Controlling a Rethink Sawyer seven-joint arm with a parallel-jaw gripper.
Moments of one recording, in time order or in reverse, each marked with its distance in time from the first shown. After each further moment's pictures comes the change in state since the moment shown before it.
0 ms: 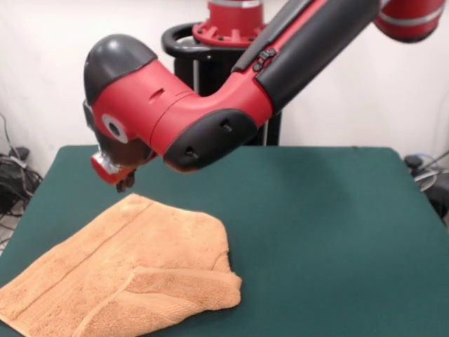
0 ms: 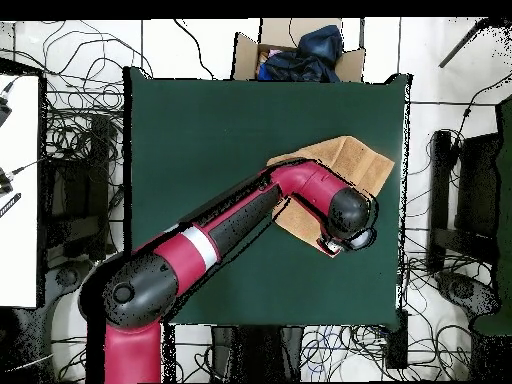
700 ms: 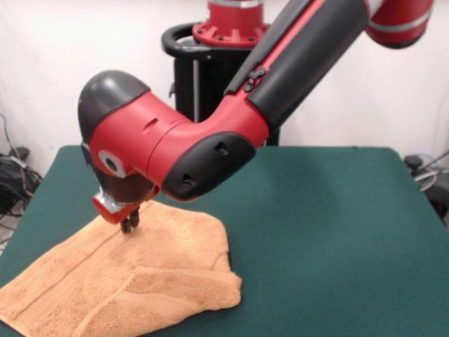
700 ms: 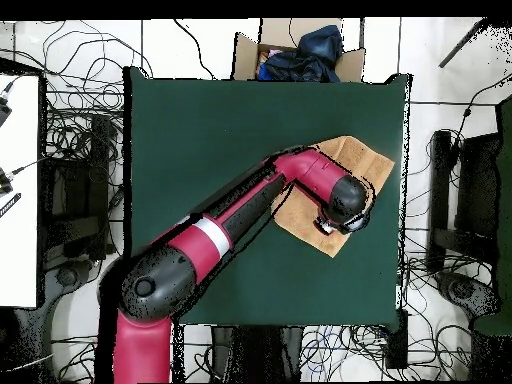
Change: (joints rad) arm -0.054 0.017 0.012 -0.127 0.085 0.037 0.000
